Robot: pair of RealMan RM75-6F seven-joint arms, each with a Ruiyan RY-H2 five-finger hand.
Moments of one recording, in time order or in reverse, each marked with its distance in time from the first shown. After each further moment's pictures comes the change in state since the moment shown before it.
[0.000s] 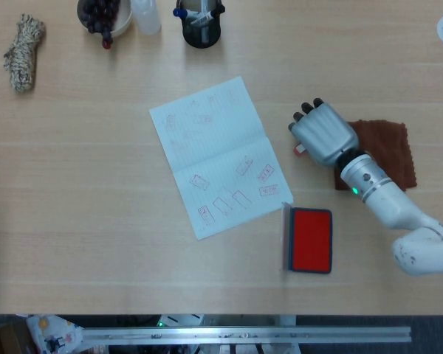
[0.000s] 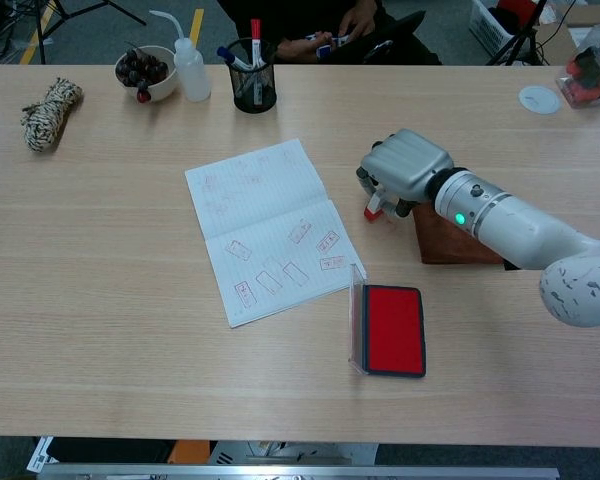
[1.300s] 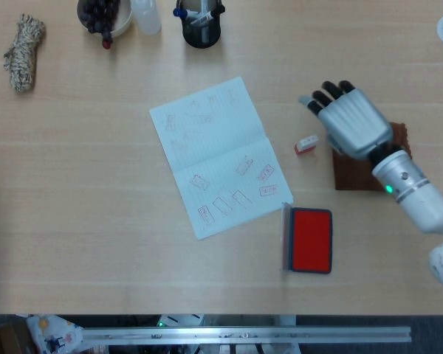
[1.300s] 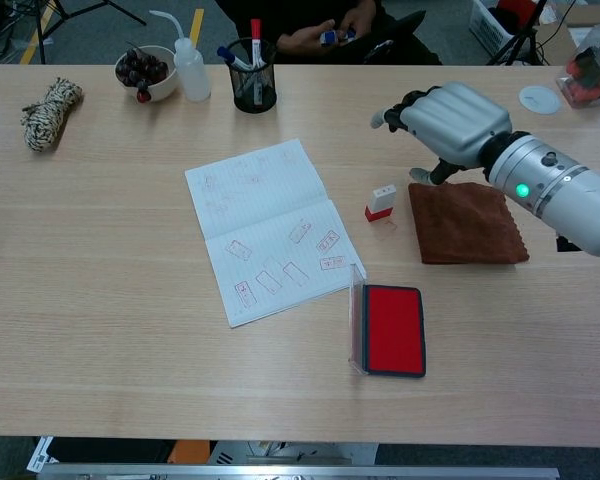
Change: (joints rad) left arm -0.021 -0.009 -0.013 -0.003 0.001 -0.012 0.006; right arm -0.090 0.235 0.027 -0.279 -0.065 0.158 0.036
